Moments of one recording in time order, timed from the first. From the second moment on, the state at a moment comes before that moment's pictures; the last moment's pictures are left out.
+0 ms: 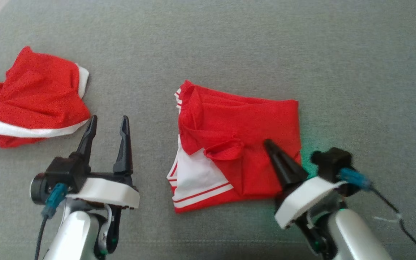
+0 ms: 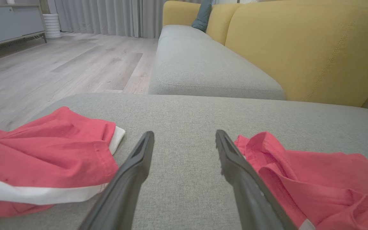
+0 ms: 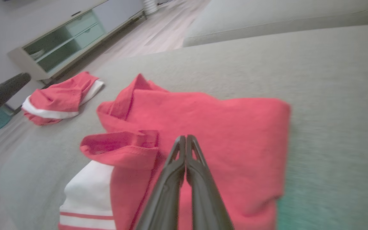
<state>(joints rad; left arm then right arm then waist) -0.13 0.17 -0.30 0.08 -0.29 0.15 -0.24 -0.11 -0.07 0.33 0.09 0.28 0.13 0.12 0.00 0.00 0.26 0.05</state>
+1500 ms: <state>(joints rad) -0.09 0.18 -0.30 0.10 -0.29 0.16 -0.24 -0.14 -0.10 0.12 0.05 0.28 0.13 0.01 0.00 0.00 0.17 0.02</state>
